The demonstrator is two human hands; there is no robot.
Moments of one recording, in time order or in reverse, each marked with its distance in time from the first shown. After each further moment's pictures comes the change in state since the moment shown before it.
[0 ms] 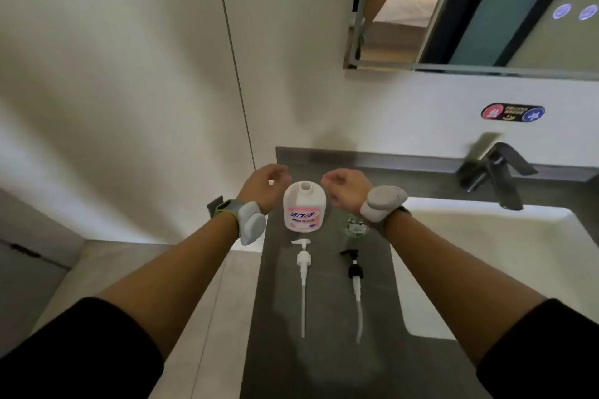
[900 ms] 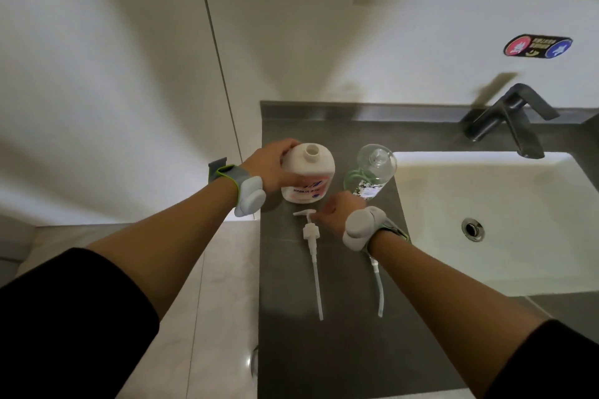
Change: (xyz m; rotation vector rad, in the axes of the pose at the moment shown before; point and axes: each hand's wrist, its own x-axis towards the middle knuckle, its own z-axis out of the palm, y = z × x) left_hand 0.055 -0.065 0.019 0.152 -0.392 0.206; right_hand -0.001 0.062 0.081 -0.511 -0.098 0.257
